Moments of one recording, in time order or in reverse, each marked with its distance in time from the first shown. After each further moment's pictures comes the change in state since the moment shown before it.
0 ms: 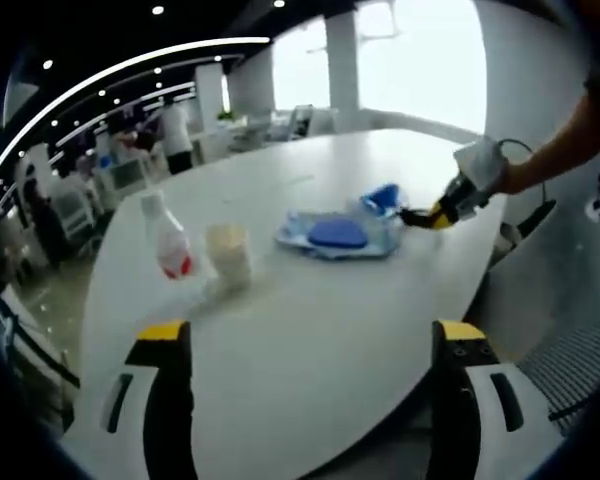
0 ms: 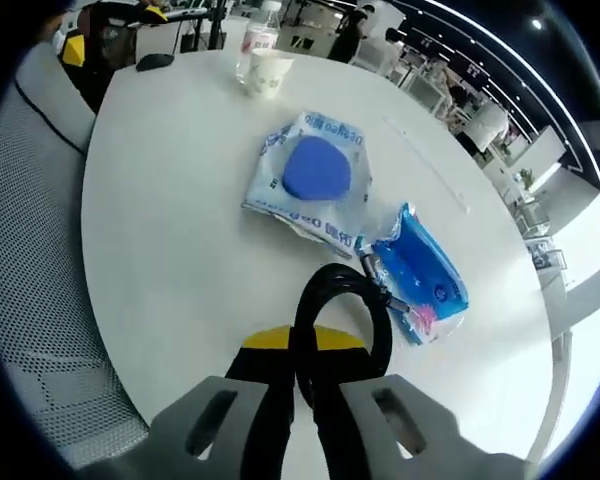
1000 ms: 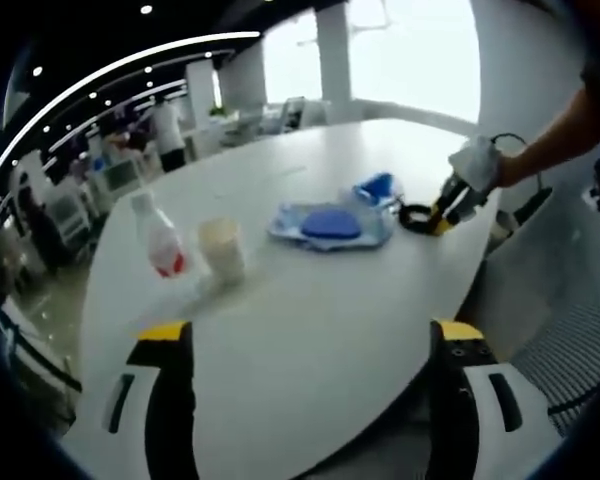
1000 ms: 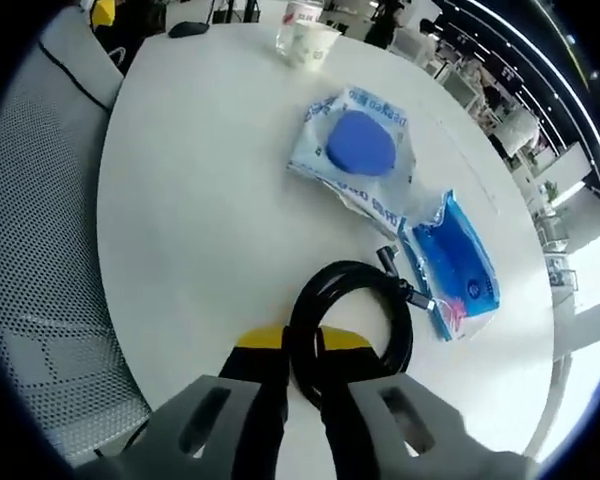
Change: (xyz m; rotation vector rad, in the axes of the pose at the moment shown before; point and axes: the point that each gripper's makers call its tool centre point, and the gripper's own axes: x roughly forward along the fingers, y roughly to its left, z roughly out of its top) left arm 0.002 -0.007 -0.005 0.040 0.037 -0.029; right arm 0.009 0.025 -0.017 -0.092 0.067 0.086
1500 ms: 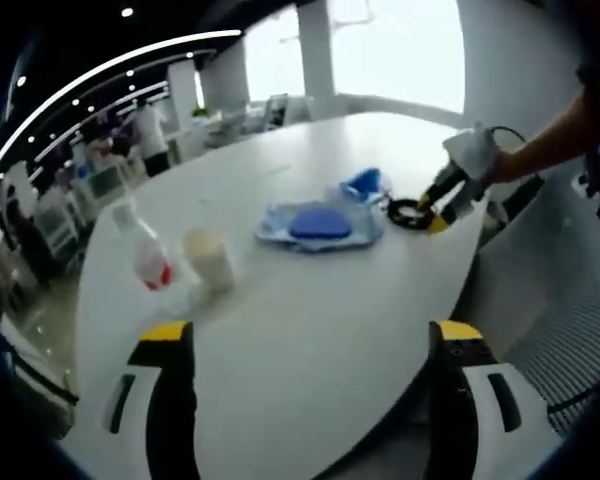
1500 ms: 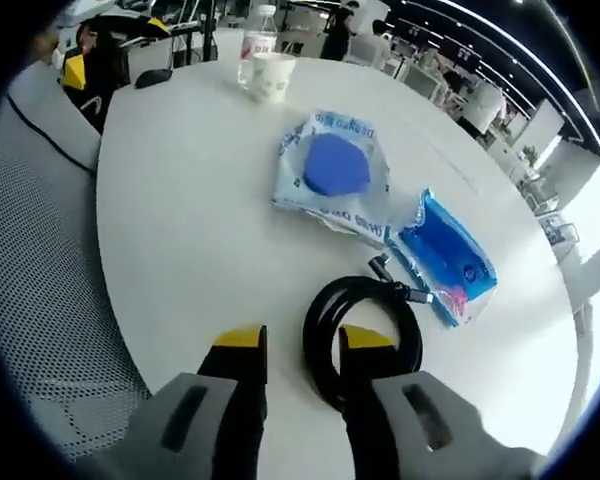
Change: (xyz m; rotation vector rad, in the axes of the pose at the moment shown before) left arm 0.012 -0.001 0.010 0.042 0.017 -0.054; right arm -0.010 0.001 0.019 0.230 -0.118 -0.042
